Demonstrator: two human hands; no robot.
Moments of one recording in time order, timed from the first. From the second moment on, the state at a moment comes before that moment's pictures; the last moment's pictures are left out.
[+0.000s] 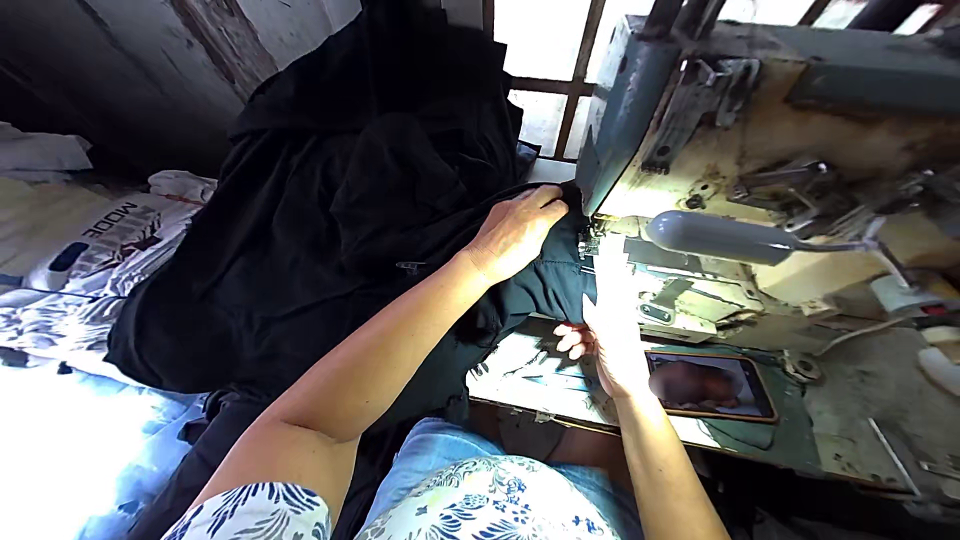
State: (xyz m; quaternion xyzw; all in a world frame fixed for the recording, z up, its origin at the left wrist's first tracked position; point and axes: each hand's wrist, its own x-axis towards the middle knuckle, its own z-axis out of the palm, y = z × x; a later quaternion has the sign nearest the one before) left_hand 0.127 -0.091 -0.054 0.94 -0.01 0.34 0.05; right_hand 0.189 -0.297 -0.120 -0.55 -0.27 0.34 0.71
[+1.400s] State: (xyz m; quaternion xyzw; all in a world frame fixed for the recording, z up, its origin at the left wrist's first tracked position) left_hand 0.057 -0.064 0.006 0.88 -0.11 0.12 0.44; right_hand 0.206 -0.287 -0.102 -0.63 -0.52 -0.03 0.57
